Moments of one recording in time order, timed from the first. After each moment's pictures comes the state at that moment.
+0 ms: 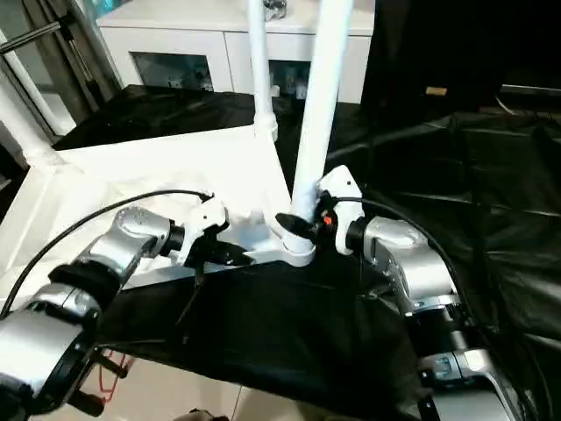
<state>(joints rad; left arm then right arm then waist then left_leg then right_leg) -0.81 0.26 -0.26 1.03 0.06 -0.06 -1.22 -0.51 -0.36 0.11 0.29 0.22 0.40 0.83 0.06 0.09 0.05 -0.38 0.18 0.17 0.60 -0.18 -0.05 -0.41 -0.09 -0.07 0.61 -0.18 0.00</state>
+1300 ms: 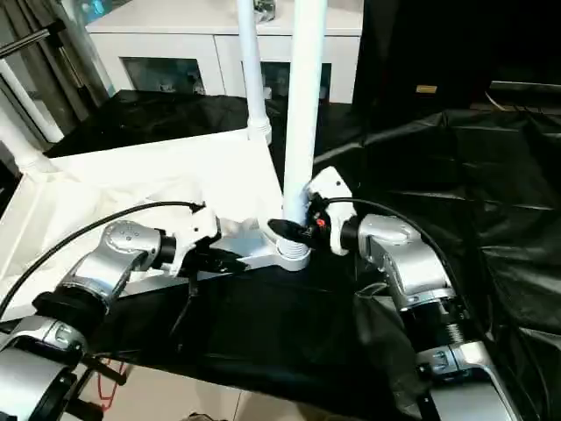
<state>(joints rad) -0.65 0.29 -0.24 0.76 0.07 0.01 -1.18 -0.54 -0.36 0.15 0.32 0.20 0.40 0.89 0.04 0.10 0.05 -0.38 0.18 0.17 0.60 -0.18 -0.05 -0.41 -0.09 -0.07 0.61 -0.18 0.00</state>
